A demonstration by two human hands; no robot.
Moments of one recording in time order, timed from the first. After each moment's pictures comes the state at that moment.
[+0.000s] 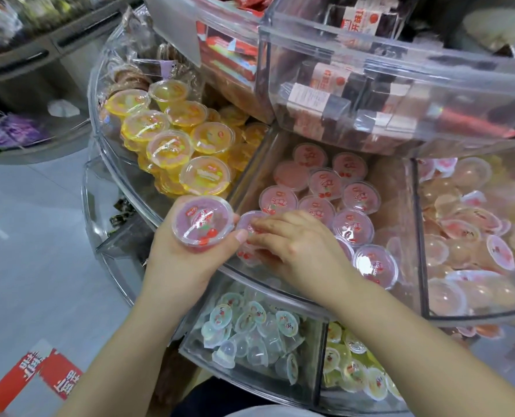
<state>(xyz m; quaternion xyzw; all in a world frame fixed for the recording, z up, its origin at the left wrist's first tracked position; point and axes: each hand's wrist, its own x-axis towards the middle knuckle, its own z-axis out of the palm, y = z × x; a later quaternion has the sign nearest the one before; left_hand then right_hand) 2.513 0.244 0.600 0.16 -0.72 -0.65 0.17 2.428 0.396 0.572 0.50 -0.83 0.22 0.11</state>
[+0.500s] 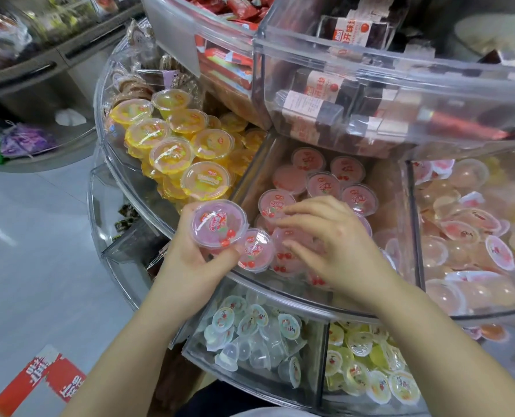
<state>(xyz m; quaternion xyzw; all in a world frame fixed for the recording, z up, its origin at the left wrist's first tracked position) 2.516 0.244 0.593 0.12 -0.76 -0.63 0.11 2.424 0.426 0.599 0.40 -0.87 0.29 0.03</state>
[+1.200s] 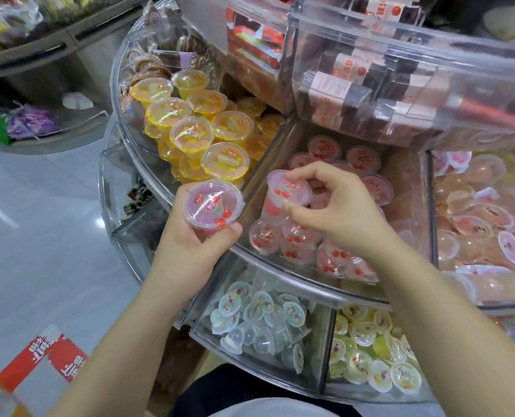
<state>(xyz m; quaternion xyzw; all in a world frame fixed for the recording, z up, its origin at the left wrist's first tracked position) 2.529 0.229 0.589 0.12 -0.73 -0.65 0.16 2.414 0.400 0.611 0.26 -0.83 0.48 -0.11</state>
